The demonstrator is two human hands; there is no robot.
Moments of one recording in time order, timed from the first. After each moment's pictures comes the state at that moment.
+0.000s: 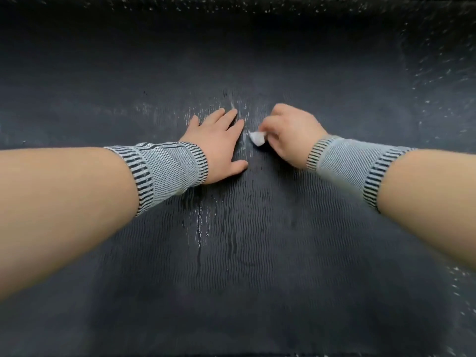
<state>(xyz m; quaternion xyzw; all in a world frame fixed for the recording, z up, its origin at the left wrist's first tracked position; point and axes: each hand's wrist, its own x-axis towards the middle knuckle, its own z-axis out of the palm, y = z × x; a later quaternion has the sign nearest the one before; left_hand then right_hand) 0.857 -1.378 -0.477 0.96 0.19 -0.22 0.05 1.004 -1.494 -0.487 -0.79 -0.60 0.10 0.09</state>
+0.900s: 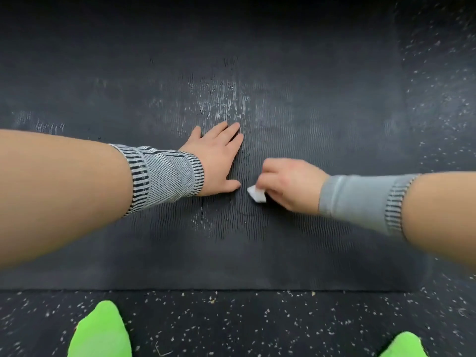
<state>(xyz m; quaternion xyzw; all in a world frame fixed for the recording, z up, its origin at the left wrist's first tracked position) 0.794 -1.438 -0.468 0.95 0.13 -0.29 0.03 0.919 -1.599 -0.476 -0.64 -0.74 0.19 0.07</state>
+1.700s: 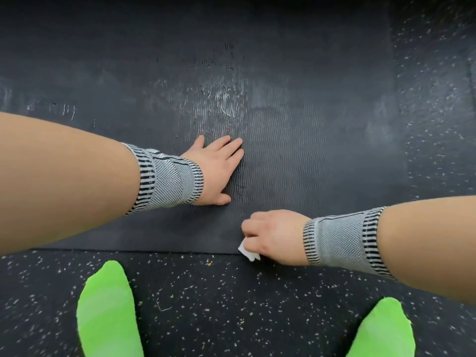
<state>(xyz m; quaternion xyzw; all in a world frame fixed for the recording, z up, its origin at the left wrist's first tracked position) 0.754 -1.487 -0.459 0.94 0.07 -0.34 -0.04 0.833 -1.669 -0.465 -0.48 -0.82 0.30 -0.07</state>
